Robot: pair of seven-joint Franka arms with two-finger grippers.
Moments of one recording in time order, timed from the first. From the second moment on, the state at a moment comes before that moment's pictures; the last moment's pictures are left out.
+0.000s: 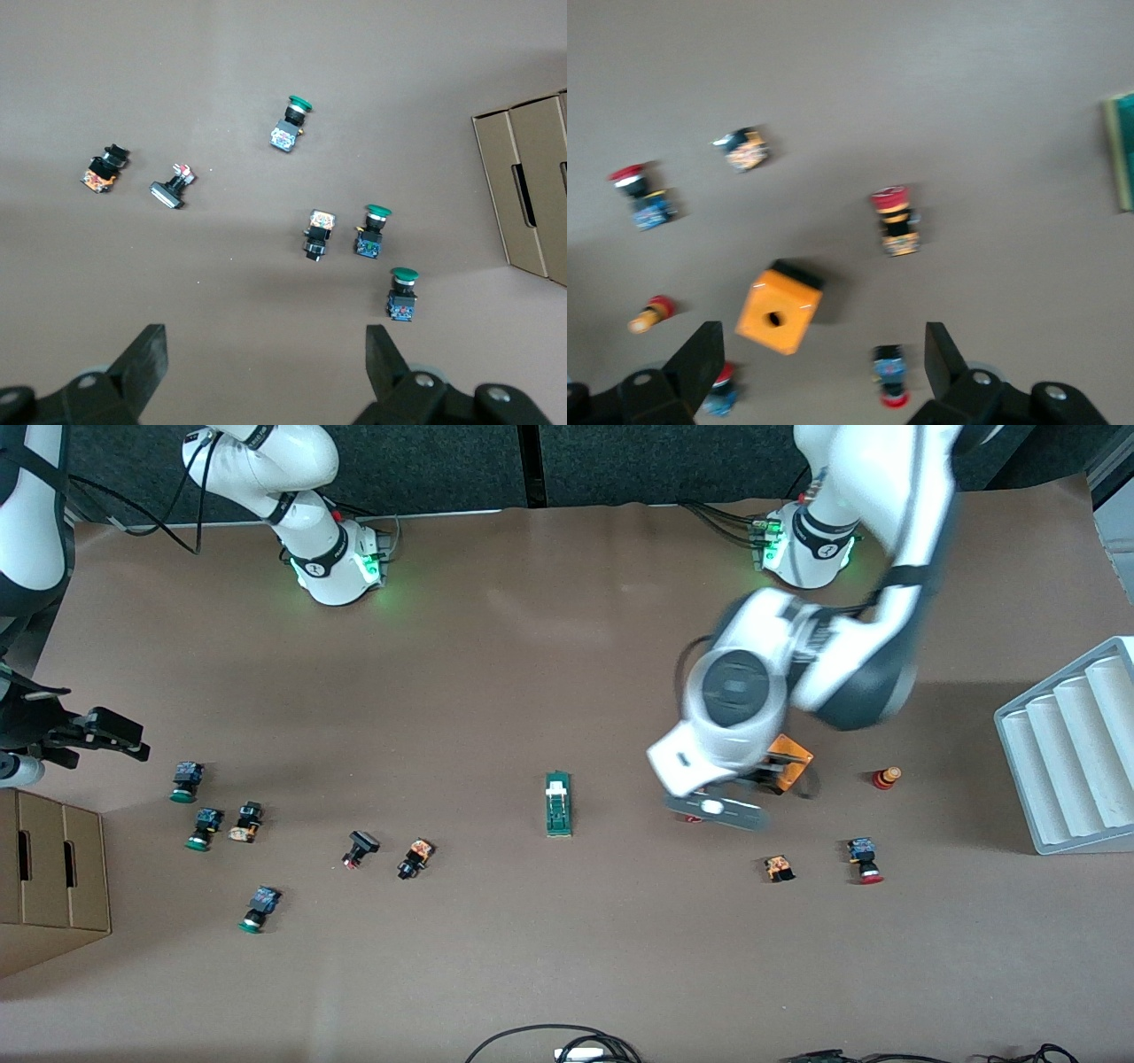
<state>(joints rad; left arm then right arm) -0.31 0.47 -0.20 -1.37 0.20 1.65 -0.23 0.03 0.04 -0.16 -1.69 0.03 1.77 -0.19</state>
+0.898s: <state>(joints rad) -0.04 0.07 0.01 -1.65 0.04 1.67 0.14 0.03 0.04 -0.16 -1.69 0.03 1.77 -0.19</state>
